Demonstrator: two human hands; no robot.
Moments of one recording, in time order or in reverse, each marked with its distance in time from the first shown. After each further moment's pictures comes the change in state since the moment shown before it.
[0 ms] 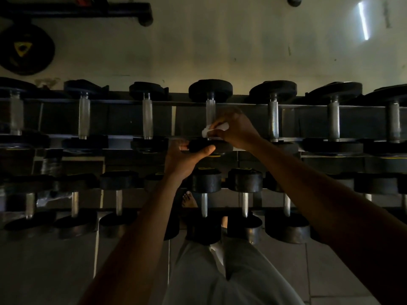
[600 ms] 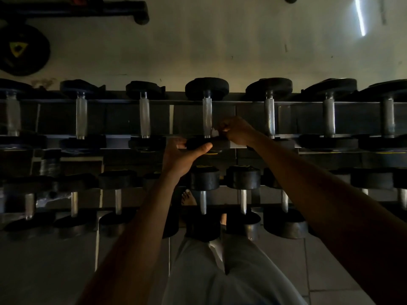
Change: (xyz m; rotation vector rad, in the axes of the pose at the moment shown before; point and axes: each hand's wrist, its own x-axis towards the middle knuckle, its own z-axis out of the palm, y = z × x) left_hand 0.000 0.003 -0.001 0.006 -0.001 -0.029; right_hand 0.007 0.027 0.003 0.004 -0.288 0.323
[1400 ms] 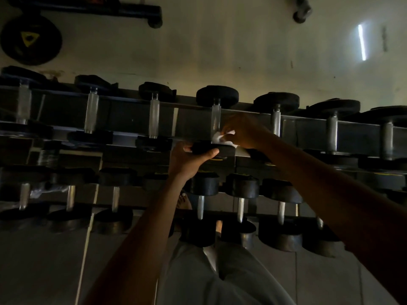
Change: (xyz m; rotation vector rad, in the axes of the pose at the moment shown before) left_hand -0.016 0.010 -0.001 -0.069 -0.035 0.082; right_hand -0.002 -0.020 -0.027 -0.364 0.088 -0.352
